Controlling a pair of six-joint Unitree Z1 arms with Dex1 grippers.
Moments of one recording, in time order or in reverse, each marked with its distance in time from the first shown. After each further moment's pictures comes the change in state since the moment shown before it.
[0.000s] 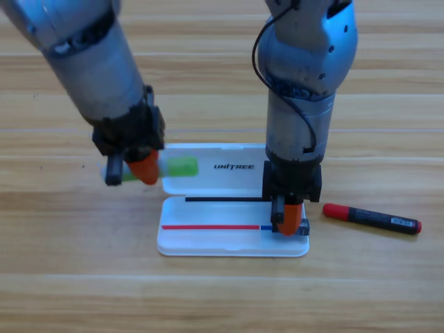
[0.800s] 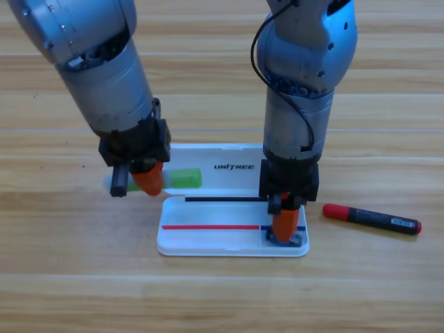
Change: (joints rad) arm 0 -0.025 0.025 0.006 0.000 0.000 -0.009; arm 1 0.002 0.000 -0.011 0.000 0.013 0.000
